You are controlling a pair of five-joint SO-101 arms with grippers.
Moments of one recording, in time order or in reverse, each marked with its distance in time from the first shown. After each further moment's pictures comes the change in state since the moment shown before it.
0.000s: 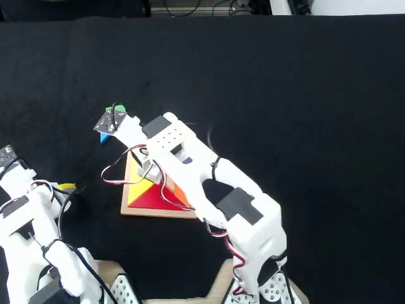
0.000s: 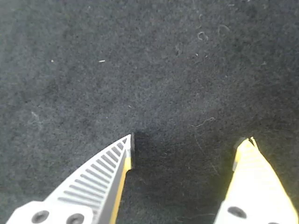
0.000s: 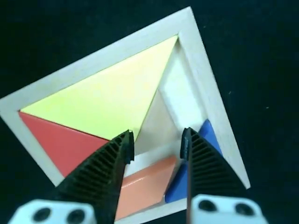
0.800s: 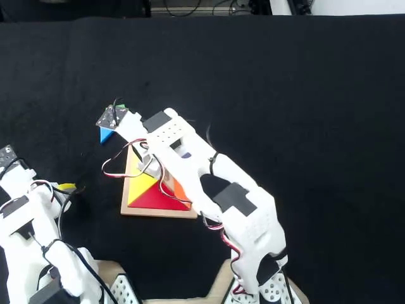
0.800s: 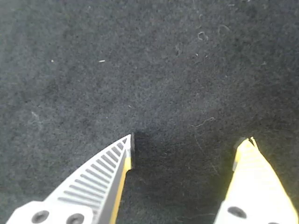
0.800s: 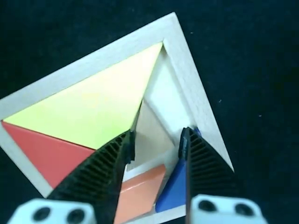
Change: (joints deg) left arm 0.0 0.0 0.0 0.0 0.0; right arm 1.4 4.4 -4.9 0.6 0.4
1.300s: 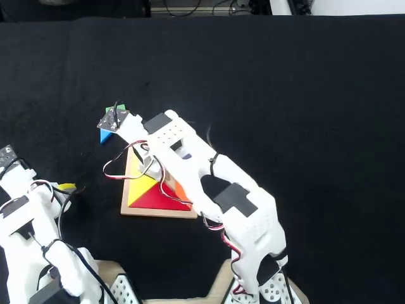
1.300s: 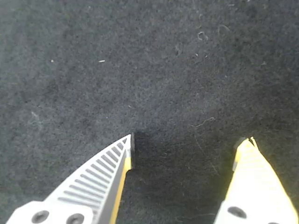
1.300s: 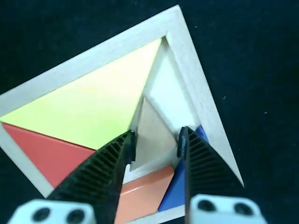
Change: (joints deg) left arm 0.0 0.0 0.0 0.0 0.0; right arm 0.0 0.0 1.8 -0.4 0.2
